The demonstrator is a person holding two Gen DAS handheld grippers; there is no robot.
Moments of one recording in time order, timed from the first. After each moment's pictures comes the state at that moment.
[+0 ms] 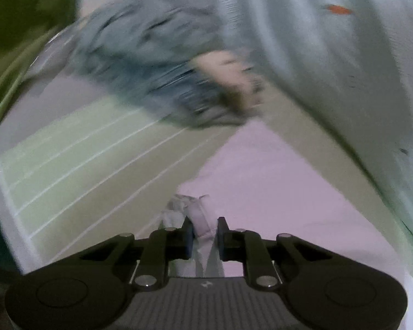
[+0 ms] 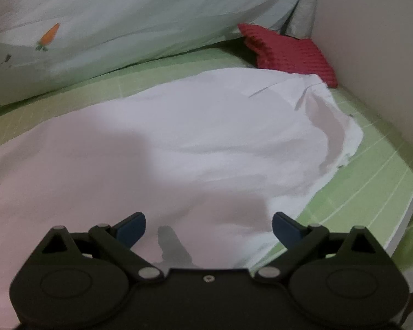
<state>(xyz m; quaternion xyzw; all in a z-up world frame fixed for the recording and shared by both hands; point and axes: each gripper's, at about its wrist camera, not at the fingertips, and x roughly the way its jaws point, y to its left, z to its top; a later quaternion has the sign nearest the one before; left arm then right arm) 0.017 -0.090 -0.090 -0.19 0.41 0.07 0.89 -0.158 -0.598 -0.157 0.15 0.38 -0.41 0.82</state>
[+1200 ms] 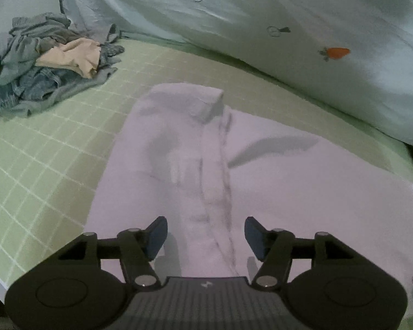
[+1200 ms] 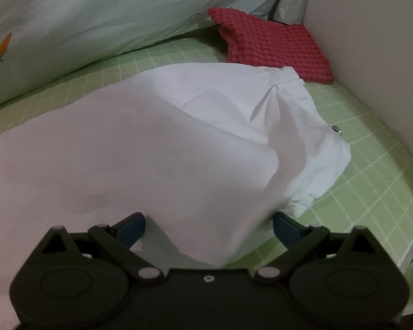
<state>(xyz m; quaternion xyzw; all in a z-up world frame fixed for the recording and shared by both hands) -0.008 -0.308 -0.099 -0.04 0.47 -0.04 0.88 -0.181 -0.731 -0.177 0.16 0.40 -0.38 0.82</state>
